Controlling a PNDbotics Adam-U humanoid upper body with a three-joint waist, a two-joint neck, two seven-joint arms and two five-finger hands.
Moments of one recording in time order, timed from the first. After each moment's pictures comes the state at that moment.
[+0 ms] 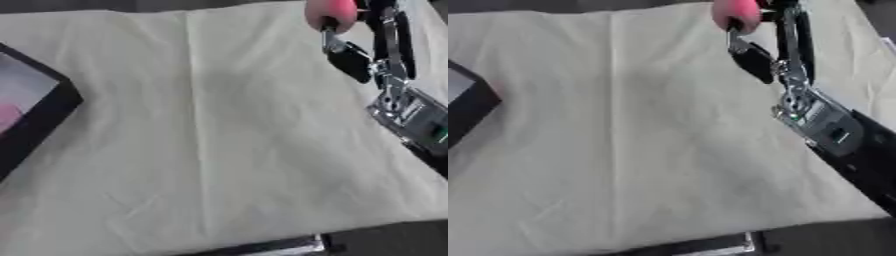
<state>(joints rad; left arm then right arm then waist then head) -1.11 0.48 -0.39 -1.65 -0.02 0.22 -0.17 -0.01 -0.87 0.04 -1.99 -0.05 -0.04 -0.73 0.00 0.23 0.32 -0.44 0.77</state>
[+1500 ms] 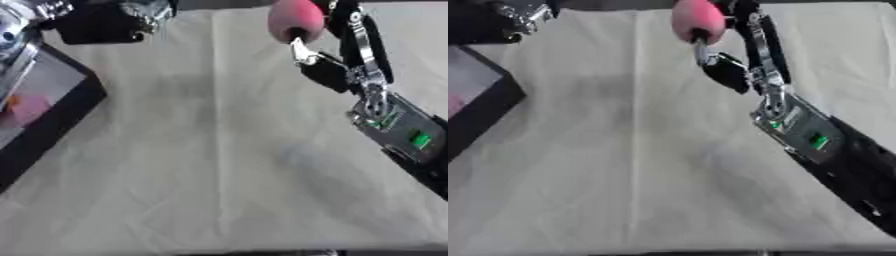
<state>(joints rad) -1.18 0.26 -0.56 -1.49 -0.20 0.15 -0.40 -0.18 -0.81 0.19 -1.99 -0.05 -0.08 -0.58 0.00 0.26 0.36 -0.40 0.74</state>
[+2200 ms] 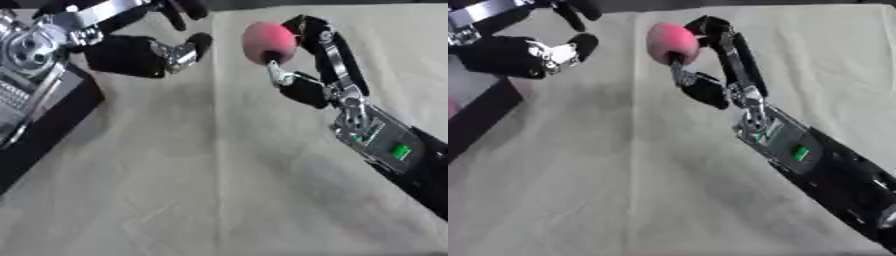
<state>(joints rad) -1.19 0.22 -0.59 -1.47 -0.25 0.12 -0.47 -0.21 -0.79 0.24 -1.99 0.00 -0.07 -0.53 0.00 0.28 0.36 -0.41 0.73</state>
